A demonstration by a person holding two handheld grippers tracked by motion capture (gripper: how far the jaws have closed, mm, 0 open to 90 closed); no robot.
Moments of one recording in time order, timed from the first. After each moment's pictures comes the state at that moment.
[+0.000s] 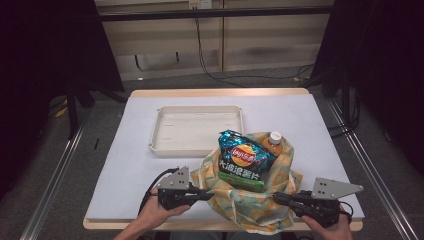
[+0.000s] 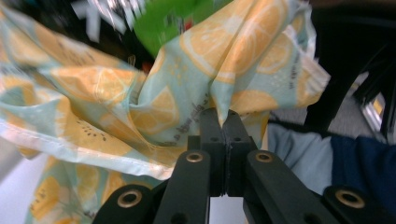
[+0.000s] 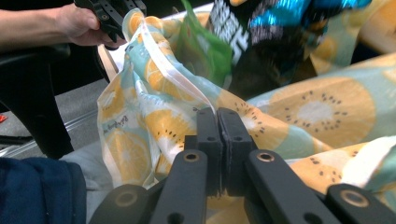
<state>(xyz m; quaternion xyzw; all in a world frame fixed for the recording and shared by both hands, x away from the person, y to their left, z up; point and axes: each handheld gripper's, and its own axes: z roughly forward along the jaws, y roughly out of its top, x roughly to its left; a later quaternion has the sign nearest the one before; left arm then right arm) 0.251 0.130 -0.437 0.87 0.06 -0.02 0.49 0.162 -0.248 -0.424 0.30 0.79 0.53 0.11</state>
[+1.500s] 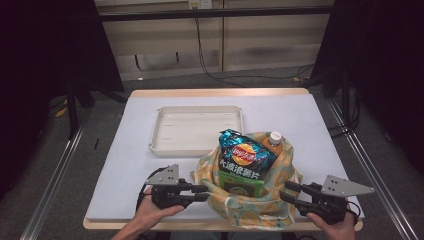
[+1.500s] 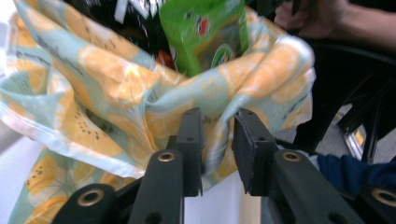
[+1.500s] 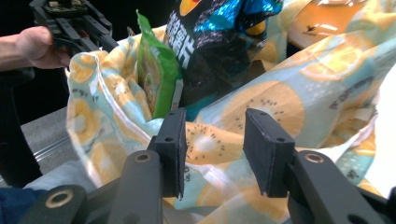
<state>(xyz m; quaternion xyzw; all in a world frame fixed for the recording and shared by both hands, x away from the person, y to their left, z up) 0.255 0.154 -0.437 0.83 0.11 -0.04 0.55 0.163 -0.268 -0.430 0.35 0.75 0.54 0.15</state>
